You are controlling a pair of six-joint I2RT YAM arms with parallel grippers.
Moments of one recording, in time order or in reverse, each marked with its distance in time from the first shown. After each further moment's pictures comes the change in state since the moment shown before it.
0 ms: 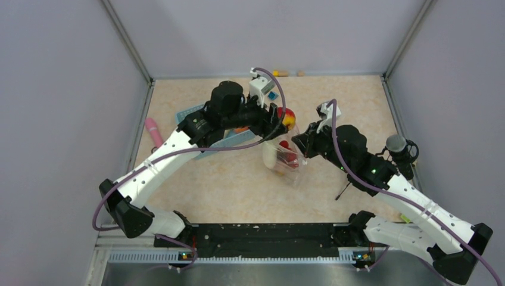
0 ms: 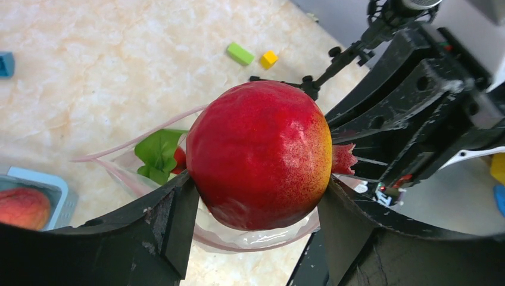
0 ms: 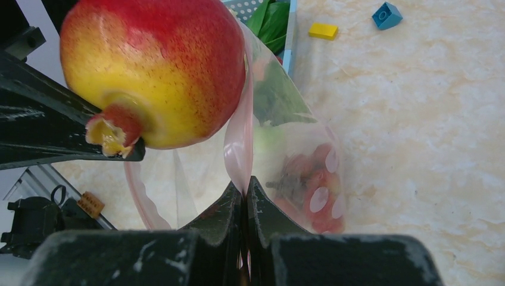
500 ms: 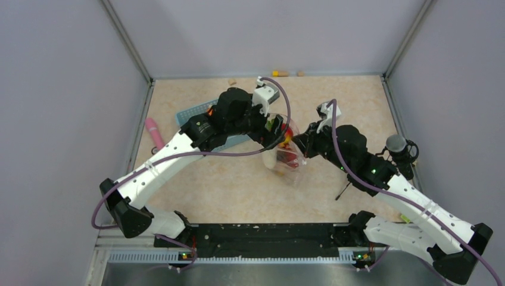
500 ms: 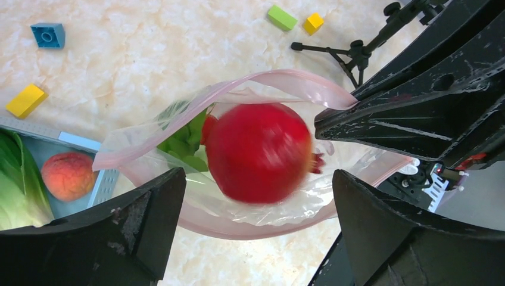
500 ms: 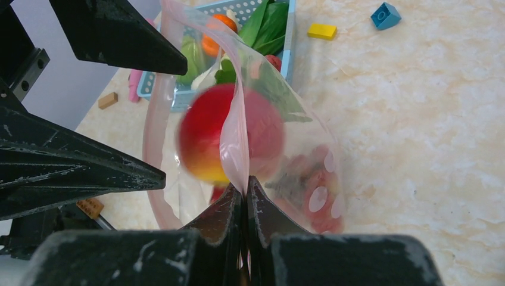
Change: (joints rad) left arm -0.060 0.002 0.005 -0.128 -0.173 0.128; right arm 0.000 0.000 0.000 0.000 0.005 0.000
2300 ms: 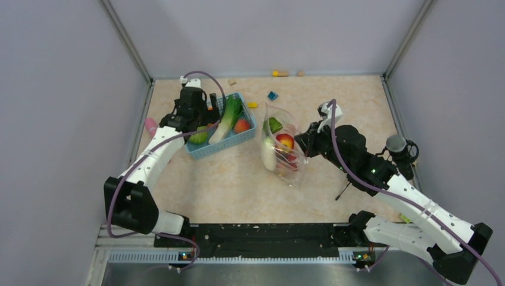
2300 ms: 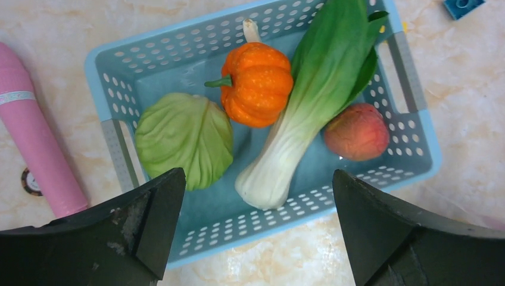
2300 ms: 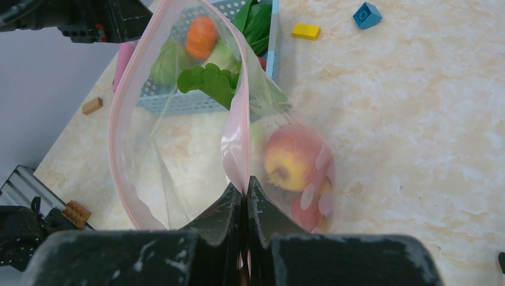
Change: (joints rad) left arm 0.515 -0.026 -0.309 0.120 -0.449 -0.190; right arm 0.000 0.003 0.000 -0.010 0.046 -0.004
